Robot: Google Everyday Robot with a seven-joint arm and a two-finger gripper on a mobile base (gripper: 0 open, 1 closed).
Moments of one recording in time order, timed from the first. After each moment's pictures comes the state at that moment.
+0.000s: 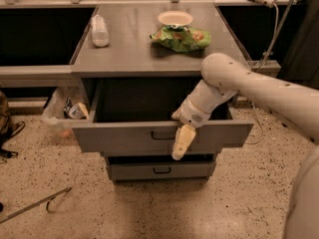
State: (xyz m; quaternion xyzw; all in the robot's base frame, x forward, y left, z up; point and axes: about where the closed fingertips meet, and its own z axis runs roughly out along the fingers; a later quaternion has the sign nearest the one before) arm 0.568 -0.057 0.674 -0.64 0.72 0.23 0.13
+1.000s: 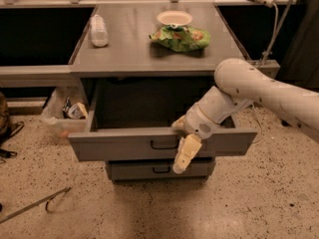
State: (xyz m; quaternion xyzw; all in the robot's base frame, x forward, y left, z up) arm 0.501 -0.055 0.704 -0.62 0.71 0.29 0.14
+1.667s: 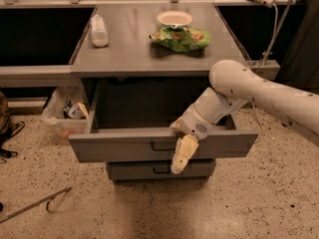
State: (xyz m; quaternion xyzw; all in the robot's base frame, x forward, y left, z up) arm 0.504 -0.049 0.695 -0.62 0.71 0.30 0.13
